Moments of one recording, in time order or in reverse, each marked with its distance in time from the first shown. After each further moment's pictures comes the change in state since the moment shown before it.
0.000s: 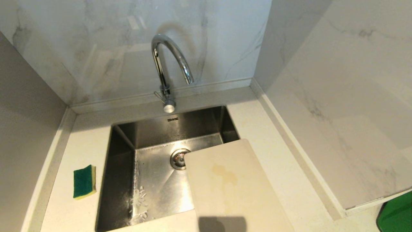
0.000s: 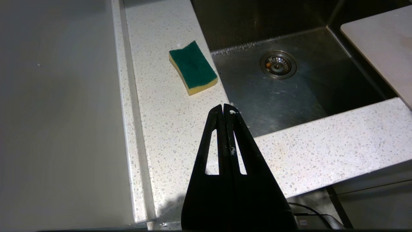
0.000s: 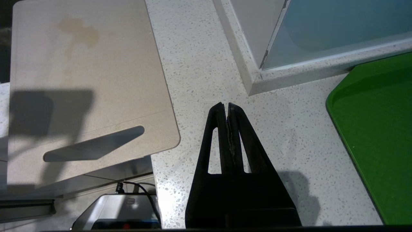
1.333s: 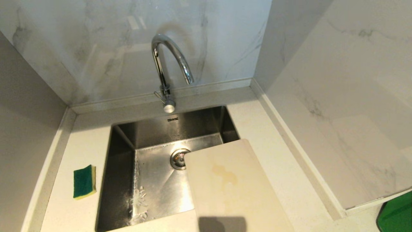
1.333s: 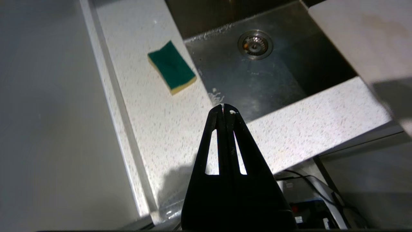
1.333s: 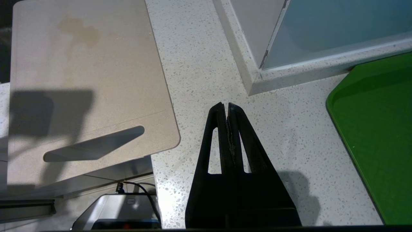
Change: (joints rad) left arm -0.001 0.213 -0.323 0.245 -0.109 0.067; right arm 0.000 0.000 0.000 0.000 0.000 0.000
